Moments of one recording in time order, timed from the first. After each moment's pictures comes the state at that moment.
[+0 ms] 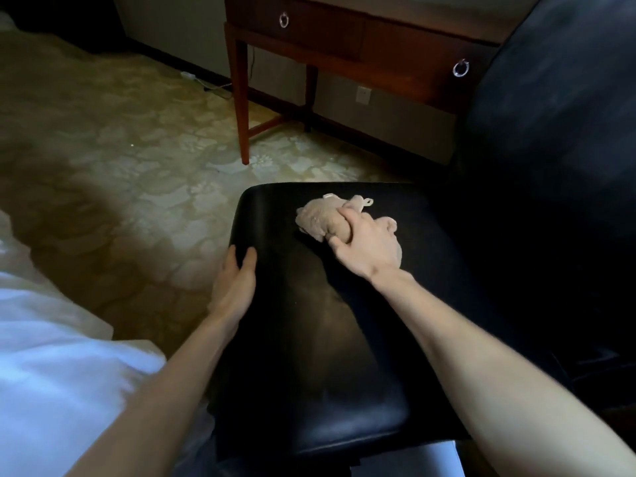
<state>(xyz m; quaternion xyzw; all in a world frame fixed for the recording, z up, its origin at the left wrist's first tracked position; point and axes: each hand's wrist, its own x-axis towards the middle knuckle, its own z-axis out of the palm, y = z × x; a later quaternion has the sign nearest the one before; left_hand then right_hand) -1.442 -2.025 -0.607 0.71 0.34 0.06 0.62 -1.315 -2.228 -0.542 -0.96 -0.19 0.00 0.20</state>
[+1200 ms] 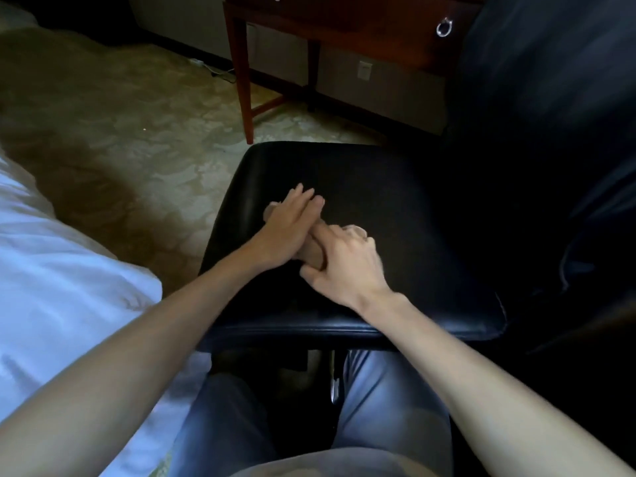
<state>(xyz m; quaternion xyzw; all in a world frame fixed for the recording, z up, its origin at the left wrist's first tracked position) -1.465 -2.148 -0.533 0.89 0.06 0.00 0.46 -1.458 -2.305 -0.542 -0.93 -0.32 -0.02 0.18</state>
